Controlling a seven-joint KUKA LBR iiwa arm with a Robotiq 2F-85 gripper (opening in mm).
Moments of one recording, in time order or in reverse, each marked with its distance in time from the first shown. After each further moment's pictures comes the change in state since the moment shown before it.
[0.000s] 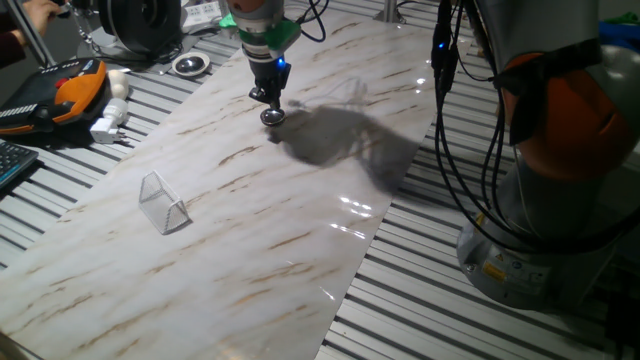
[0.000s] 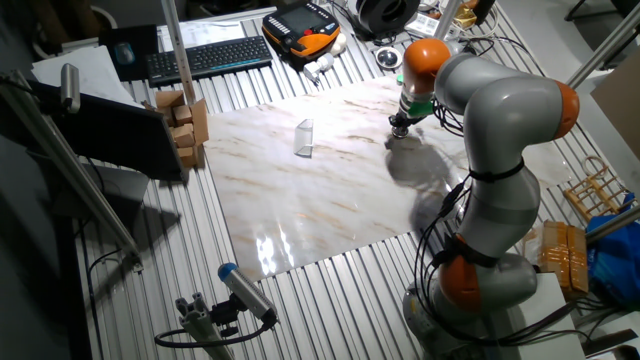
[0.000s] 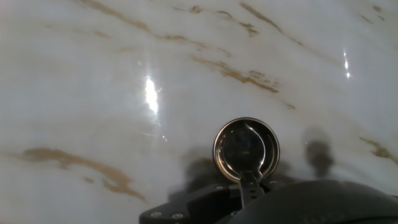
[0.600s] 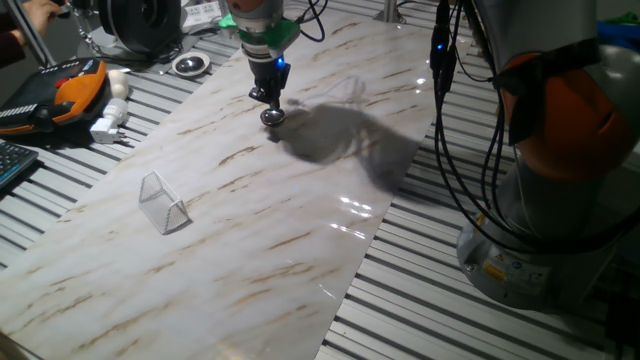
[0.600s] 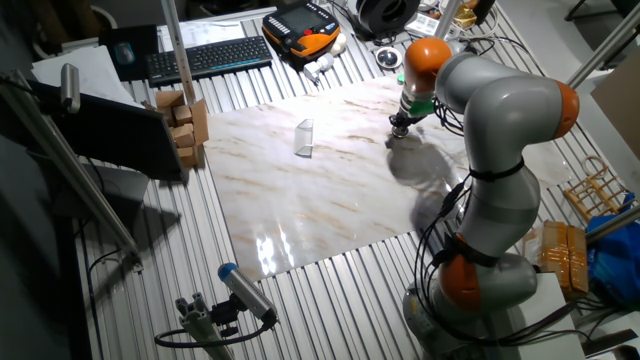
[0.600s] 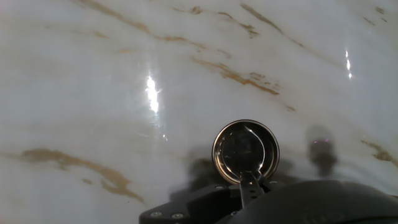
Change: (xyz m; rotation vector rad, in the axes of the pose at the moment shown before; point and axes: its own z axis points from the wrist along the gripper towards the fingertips) arm -0.001 -0.001 0.001 -0.008 0.003 -0.002
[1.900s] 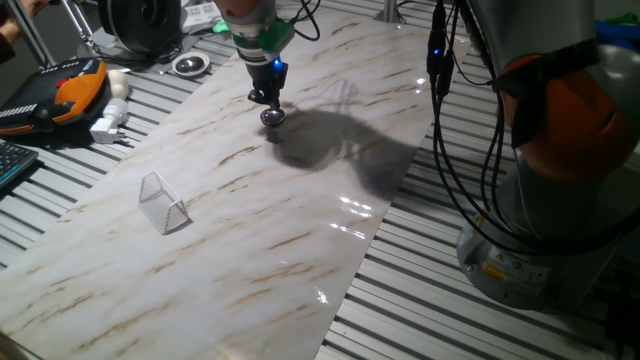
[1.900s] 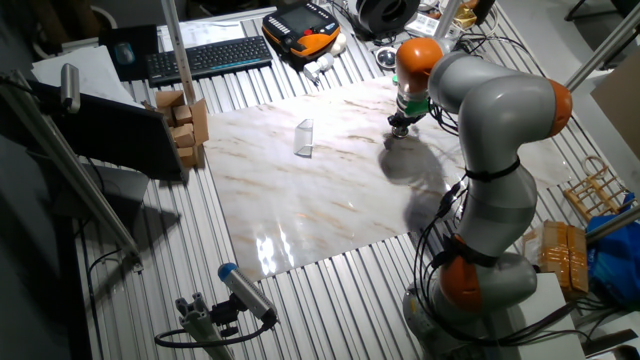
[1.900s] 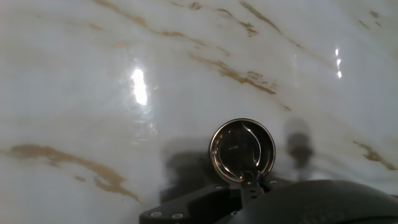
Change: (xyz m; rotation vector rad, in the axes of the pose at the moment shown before) arm 0.000 0.000 0.000 0.054 0.027 -0.027
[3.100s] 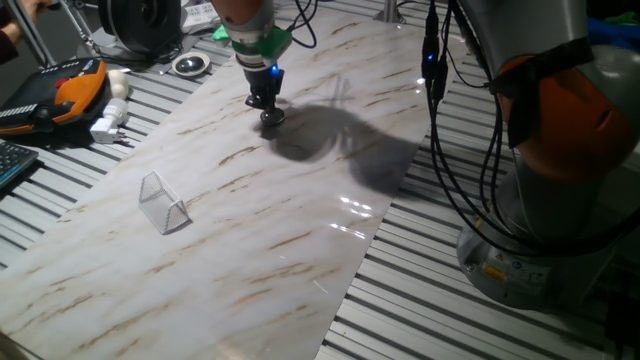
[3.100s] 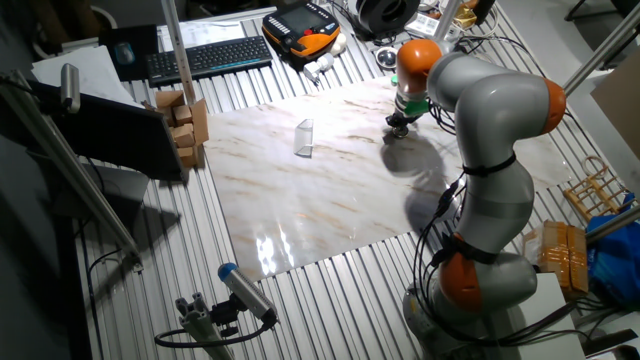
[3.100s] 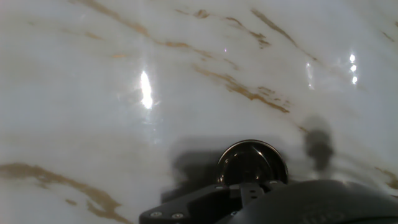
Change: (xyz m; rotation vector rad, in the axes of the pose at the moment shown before) arm -0.018 0.003 0.027 -0.031 -0.020 -0.046
